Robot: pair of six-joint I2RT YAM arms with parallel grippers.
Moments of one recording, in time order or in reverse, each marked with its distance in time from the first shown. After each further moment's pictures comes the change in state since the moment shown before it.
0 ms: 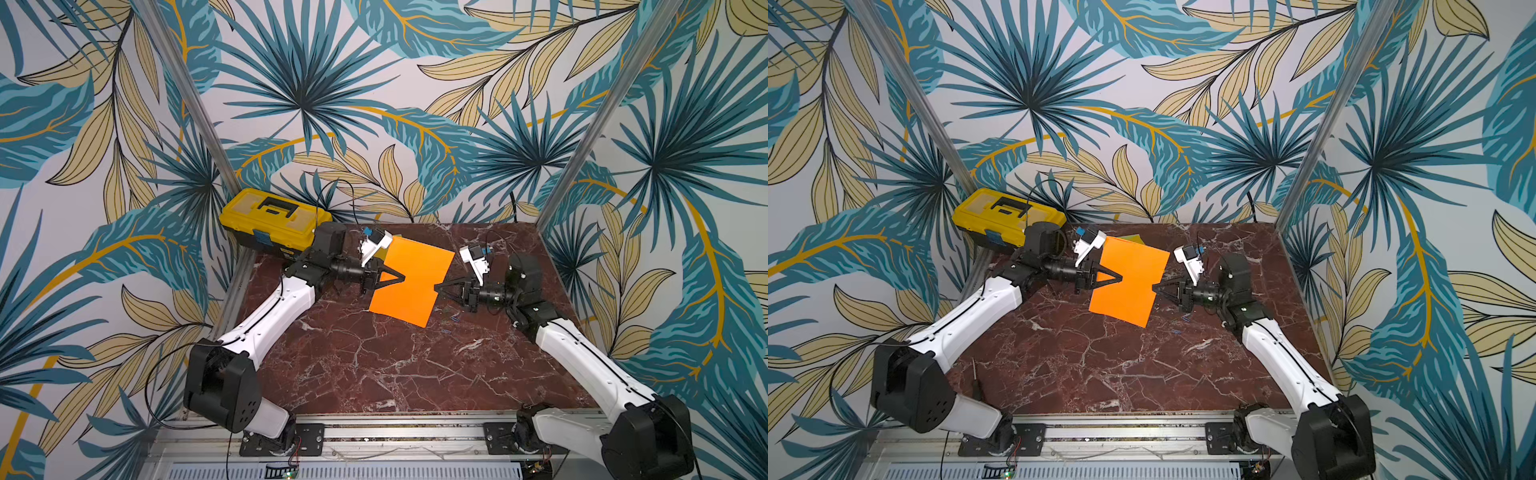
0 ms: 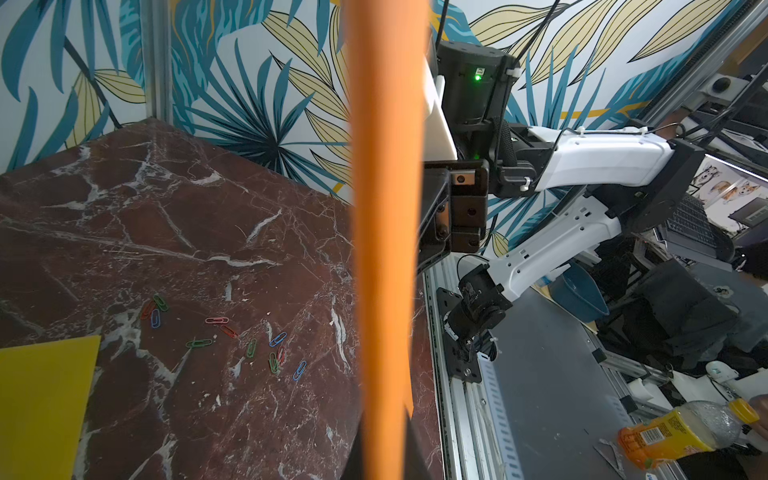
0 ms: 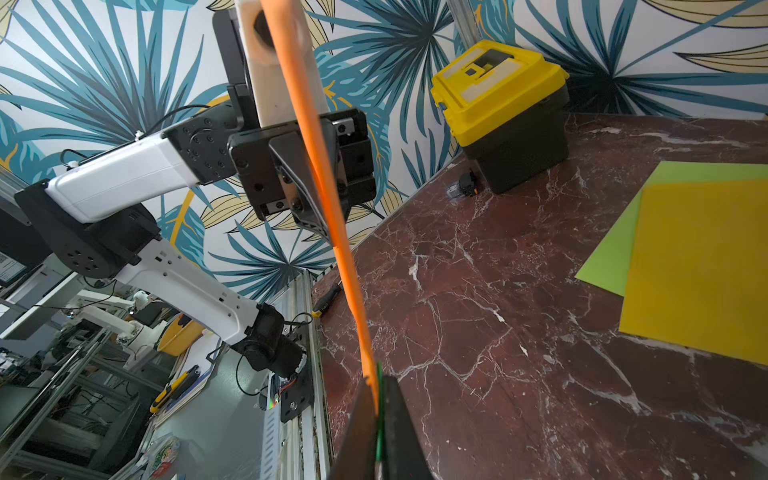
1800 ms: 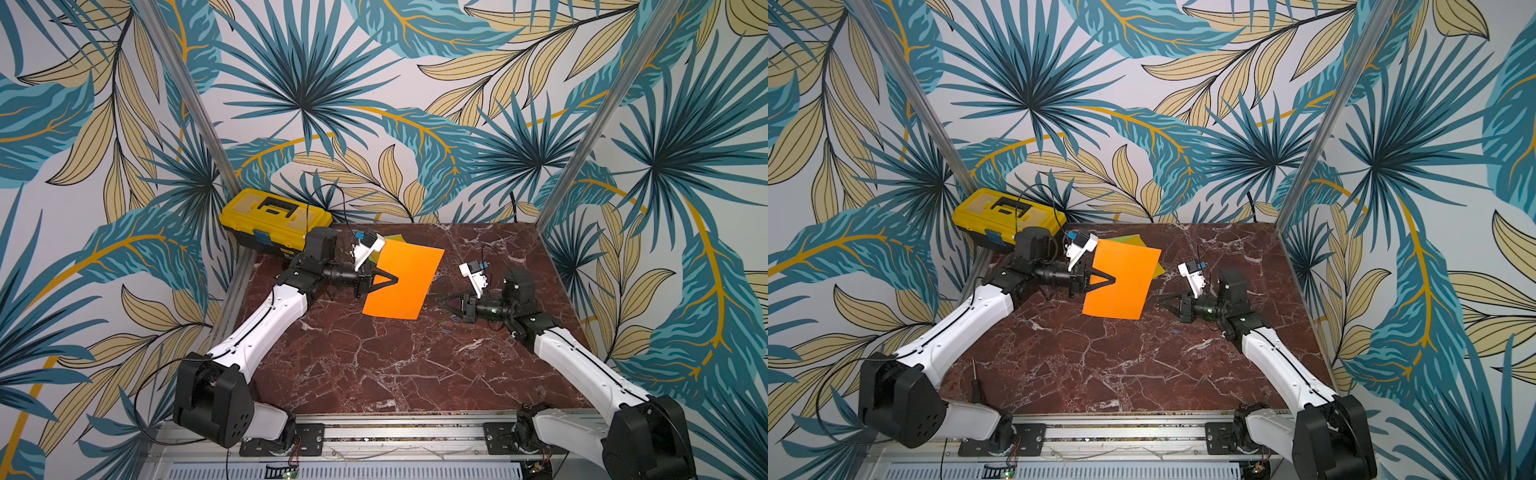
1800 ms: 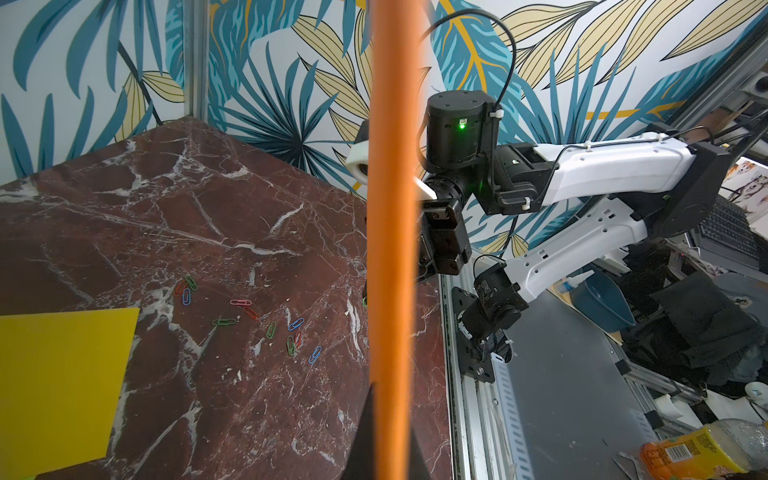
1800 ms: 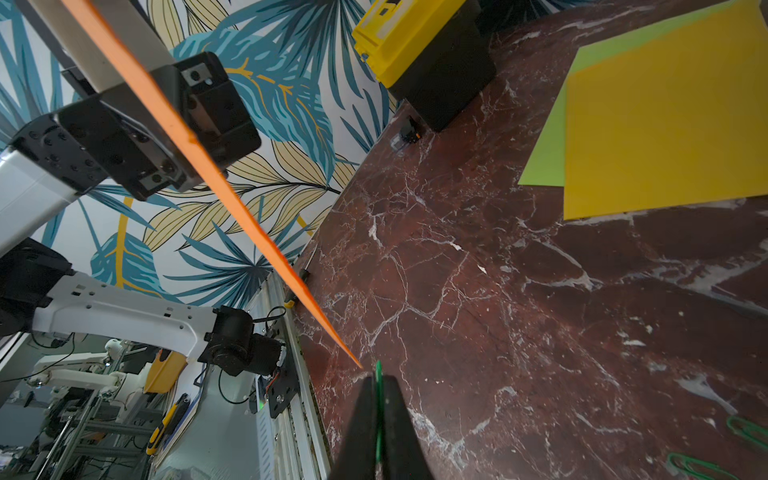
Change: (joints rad) left arm 0.026 -0.090 -0.082 0.002 -0.057 -0.004; right arm -0.012 -0.018 -0.137 -0.069 0.140 0.055
